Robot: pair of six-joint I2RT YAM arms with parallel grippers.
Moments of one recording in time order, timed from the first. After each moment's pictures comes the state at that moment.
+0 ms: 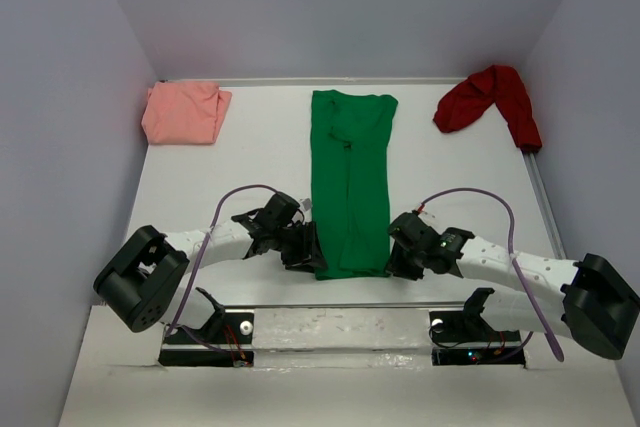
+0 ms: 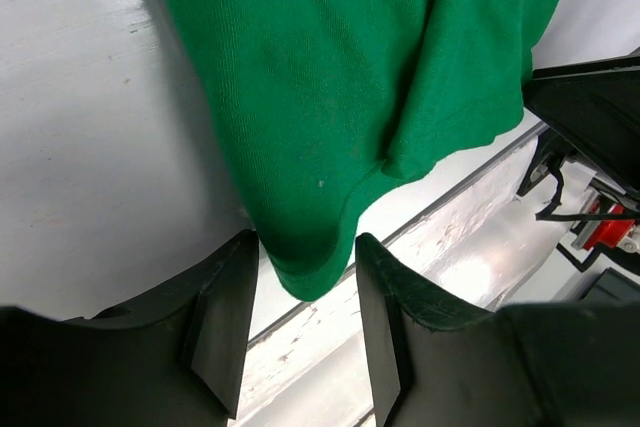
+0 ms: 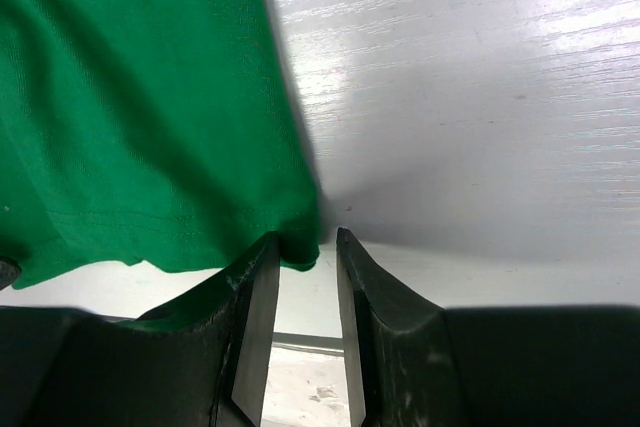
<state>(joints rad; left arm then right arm) -0.72 1.37 0.53 -0.16 0.45 -0.83 0.88 1.12 0.52 -0.54 0.14 1.19</state>
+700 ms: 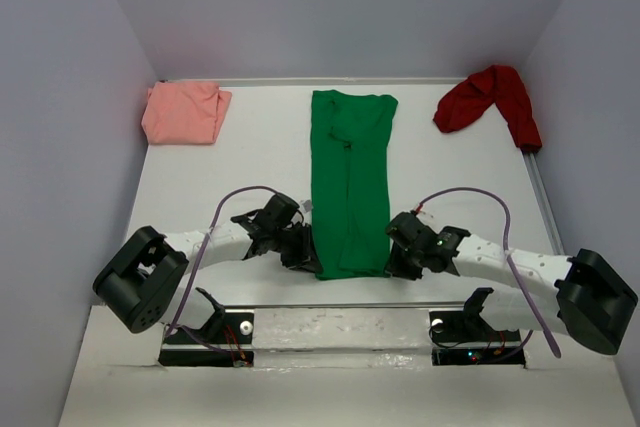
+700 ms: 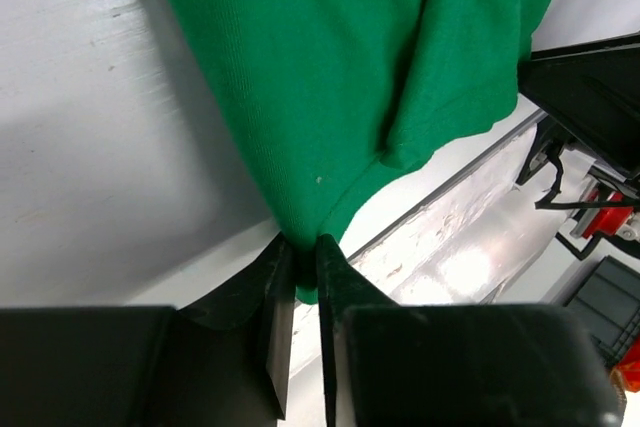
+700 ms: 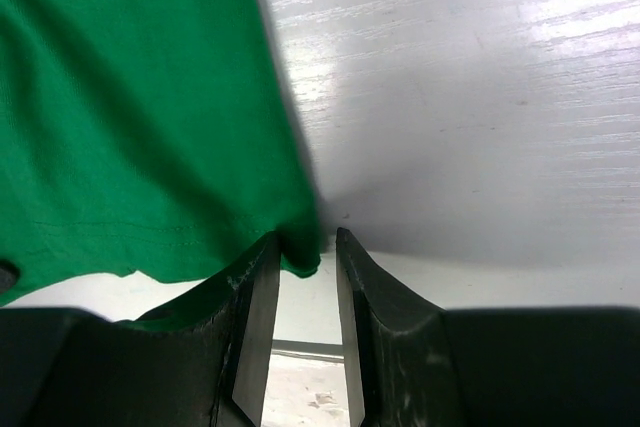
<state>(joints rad) -0.72 1.37 0.52 -0.16 0.47 -0.83 0.88 1.15 0.52 -0.54 0.14 1.19</state>
